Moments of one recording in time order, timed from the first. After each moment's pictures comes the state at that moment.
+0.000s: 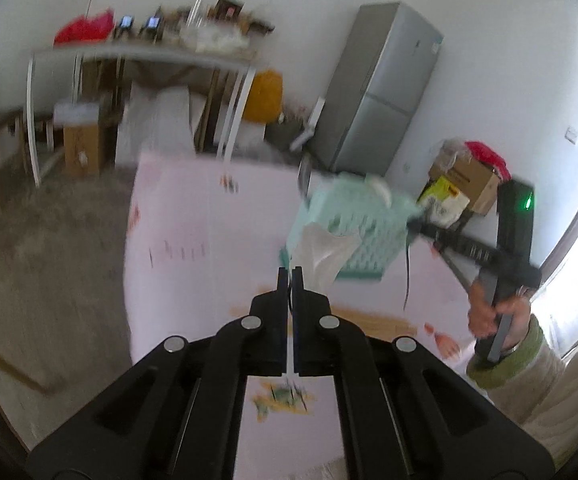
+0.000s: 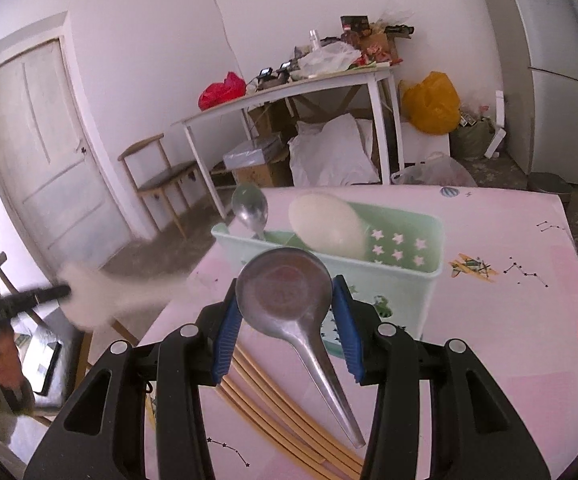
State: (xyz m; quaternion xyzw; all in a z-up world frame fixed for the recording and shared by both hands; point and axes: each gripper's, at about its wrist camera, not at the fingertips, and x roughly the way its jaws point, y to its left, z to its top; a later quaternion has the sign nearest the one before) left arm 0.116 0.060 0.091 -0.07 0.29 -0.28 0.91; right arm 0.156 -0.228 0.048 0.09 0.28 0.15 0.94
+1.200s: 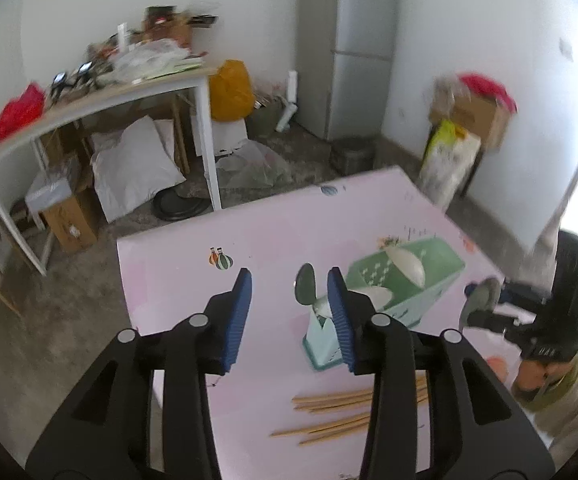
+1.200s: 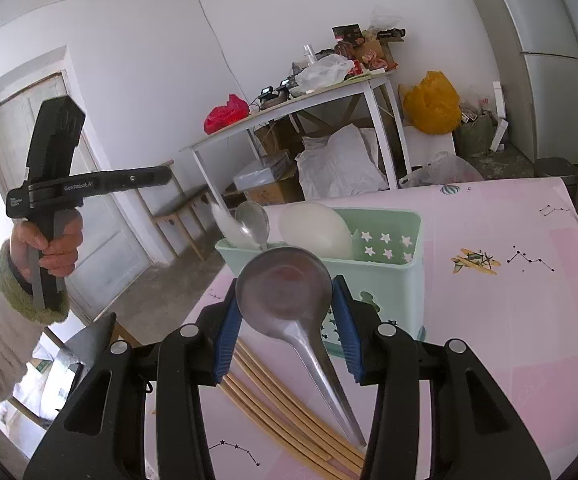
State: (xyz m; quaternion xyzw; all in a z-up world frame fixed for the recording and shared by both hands) left arm 0.256 -0.031 0.155 0.06 0.33 -0.30 0.89; right arm 0.147 -0.254 0.044 0.14 0.25 0.17 0.94
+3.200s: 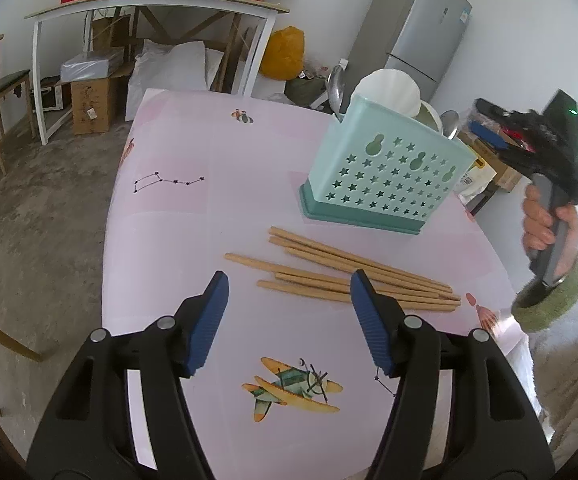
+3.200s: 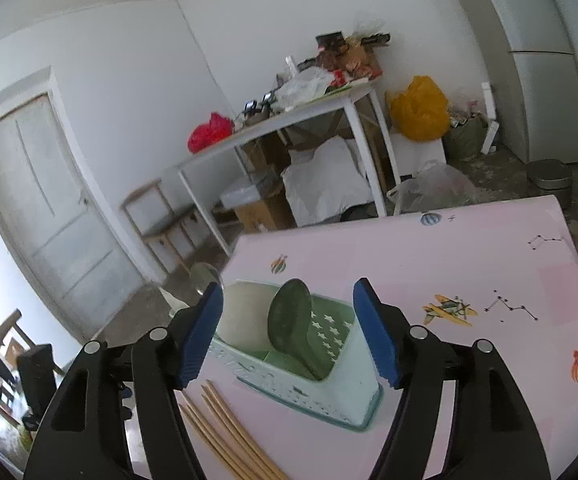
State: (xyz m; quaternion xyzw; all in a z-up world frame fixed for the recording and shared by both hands) left arm 0.141 0.027 -0.006 -0.07 0.38 -0.25 0.89; right arm 0.188 -0.306 0.066 0.17 0.24 0.16 0.94
